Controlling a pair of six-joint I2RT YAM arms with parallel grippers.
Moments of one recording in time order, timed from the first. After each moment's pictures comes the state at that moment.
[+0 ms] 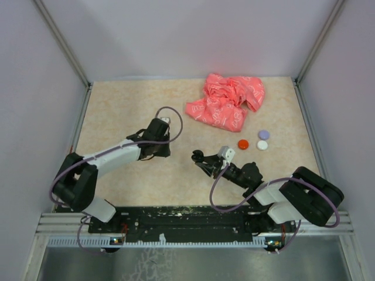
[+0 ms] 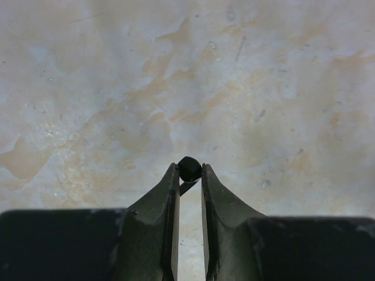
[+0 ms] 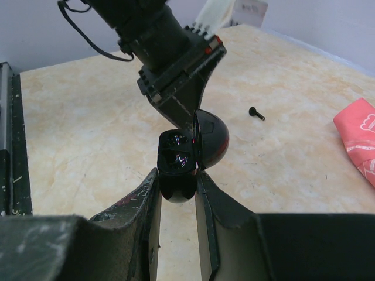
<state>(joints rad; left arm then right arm) -0.63 1.59 0.95 -0.35 -0.15 -0.44 0.76 1.34 0.10 1.38 -0.29 0.02</state>
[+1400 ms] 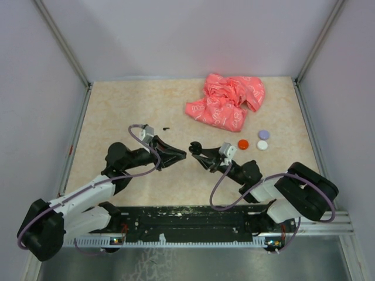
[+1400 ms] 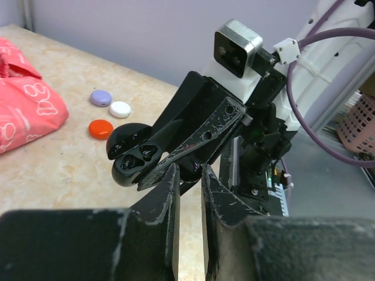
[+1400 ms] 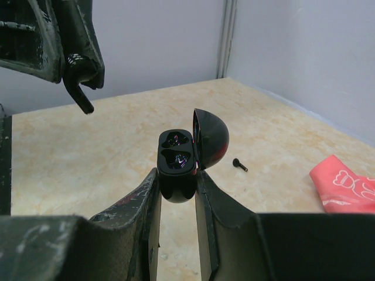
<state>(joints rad) -0.63 0.99 0.42 0.80 0.70 -0.45 0.78 1.40 0.17 1.54 -0.26 0.00</state>
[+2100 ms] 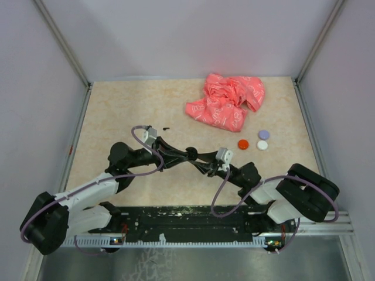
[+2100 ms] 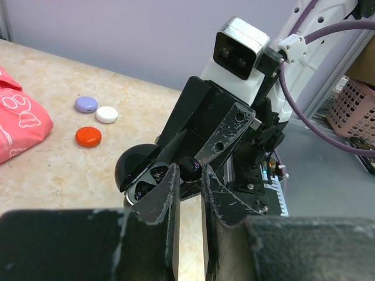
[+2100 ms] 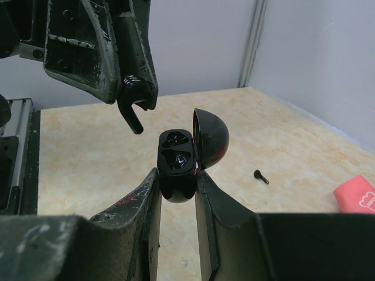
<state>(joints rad) -0.64 1.08 0.42 0.93 0.78 -0.44 0.85 1.39 0.17 1.55 -0.29 -0.03</state>
